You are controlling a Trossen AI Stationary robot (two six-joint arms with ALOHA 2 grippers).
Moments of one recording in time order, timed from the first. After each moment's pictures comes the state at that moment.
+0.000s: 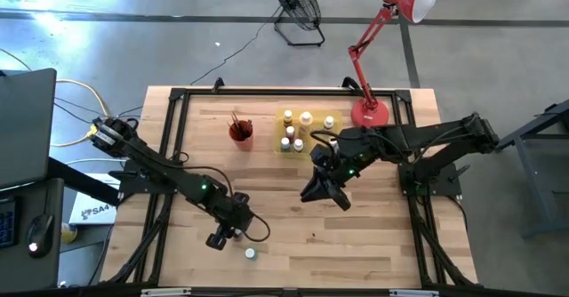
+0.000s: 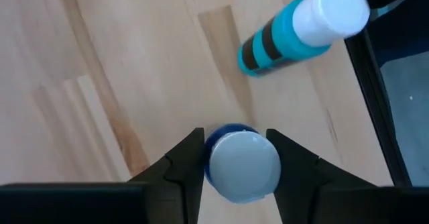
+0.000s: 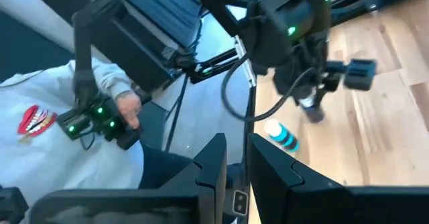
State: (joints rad) left arm -0.48 1.50 0.97 -0.50 0.17 -0.19; right arm 0.20 1.44 1.47 -0.42 -0.34 0.63
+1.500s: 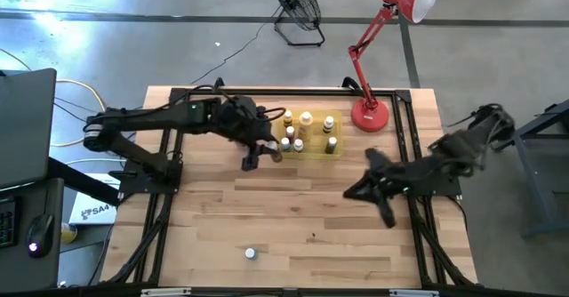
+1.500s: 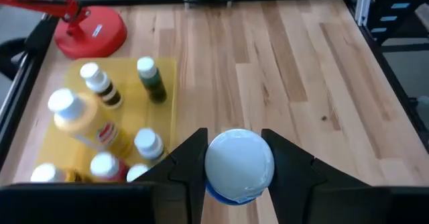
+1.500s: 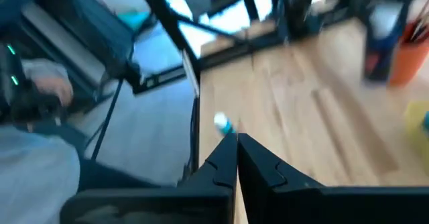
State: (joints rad) left arm 0.12 1.37 1.37 -0.61 0.15 0.11; right arm 0.58 1.21 1.47 -0.72 0.33 0.67
